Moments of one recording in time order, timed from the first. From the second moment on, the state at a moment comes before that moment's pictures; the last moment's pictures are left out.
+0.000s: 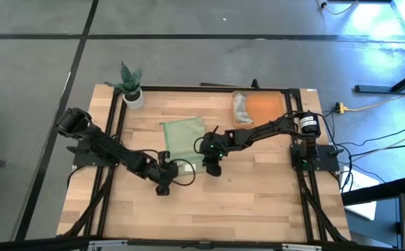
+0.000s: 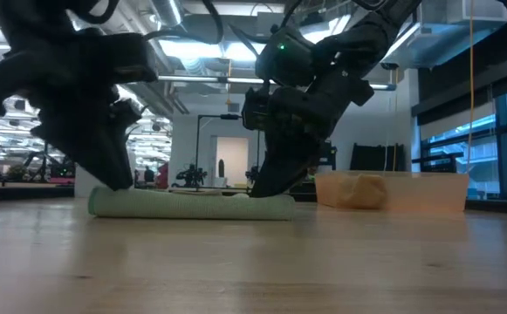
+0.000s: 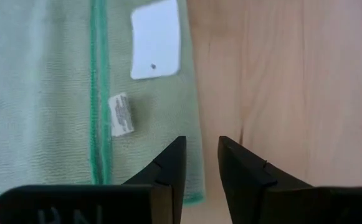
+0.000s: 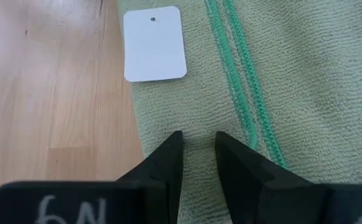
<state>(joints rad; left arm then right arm) -0.43 1.54 0.74 -0.29 -0.32 -0.42 -0.01 1.97 1.13 -0.08 -0.25 0.20</state>
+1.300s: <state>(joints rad) -0.36 1.54 0.86 -0.48 -0.22 -0.52 -0.01 1.97 1.13 -0.08 -0.24 0.20</state>
